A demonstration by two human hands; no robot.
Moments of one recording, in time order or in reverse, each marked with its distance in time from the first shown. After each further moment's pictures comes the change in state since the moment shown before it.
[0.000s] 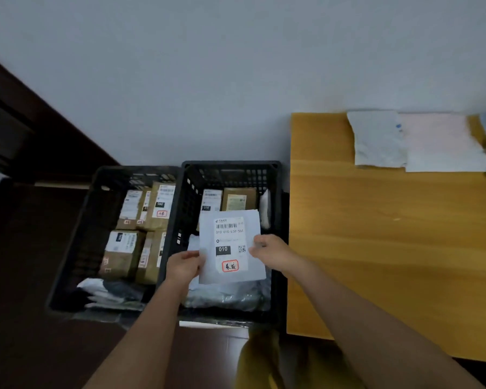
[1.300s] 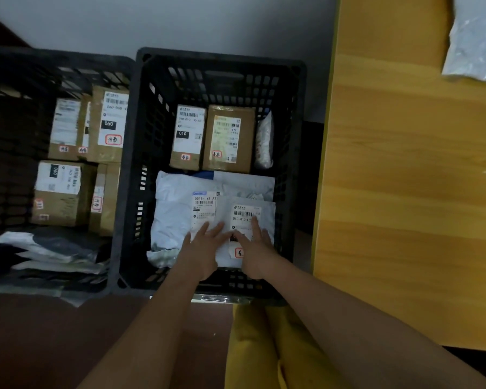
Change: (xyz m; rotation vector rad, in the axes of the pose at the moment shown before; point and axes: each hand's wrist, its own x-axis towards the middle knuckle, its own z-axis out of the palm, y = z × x) left_hand 0.112 -0.135 0.061 1.418 -0.576 0.482; right_hand 0.110 0.123 0.105 -0.744 -0.298 0.256
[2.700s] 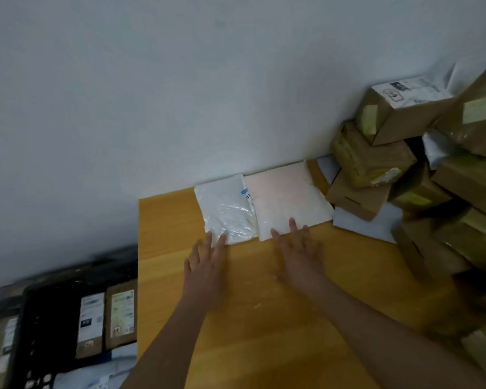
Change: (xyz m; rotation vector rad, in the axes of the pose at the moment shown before) left_hand 0.060 0.396 -0.250 0.136 0.539 0.122; right_hand -0.190 0.367 -0.270 0.120 0.747 0.174
